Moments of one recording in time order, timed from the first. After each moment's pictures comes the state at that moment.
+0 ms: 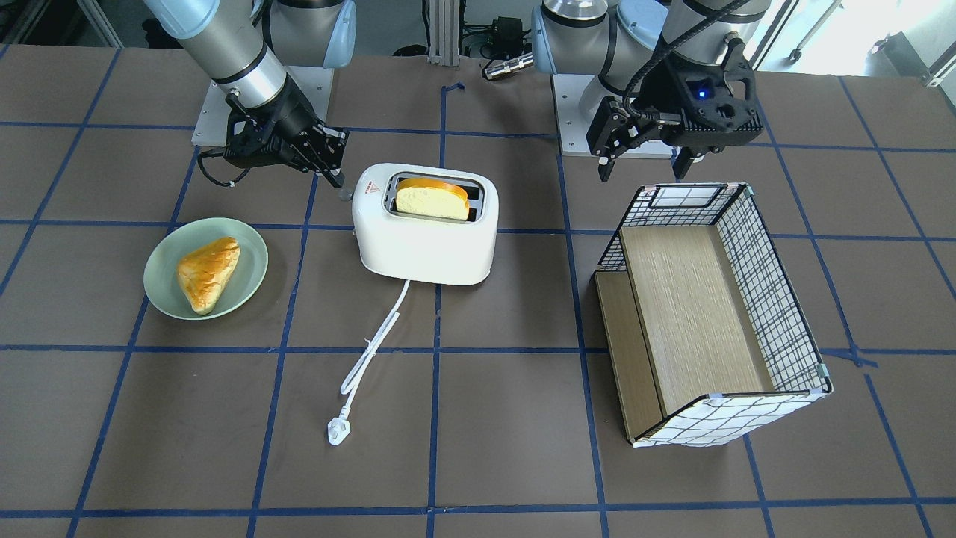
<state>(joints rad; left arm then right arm) -1.58 -1.47 -1.66 -1.52 1.57 -0.08 1.54 -1.87 2.26 -1.97 -1.20 0.11</state>
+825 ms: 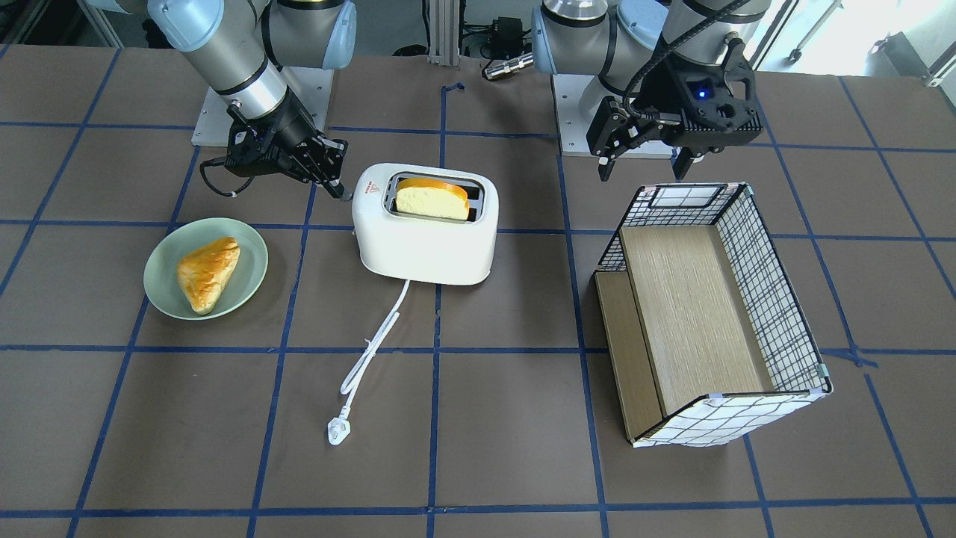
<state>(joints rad) -1.58 -1.47 -1.66 -1.52 1.57 -0.08 1.51 -1.87 2.32 -2.08 -1.19 0.11</state>
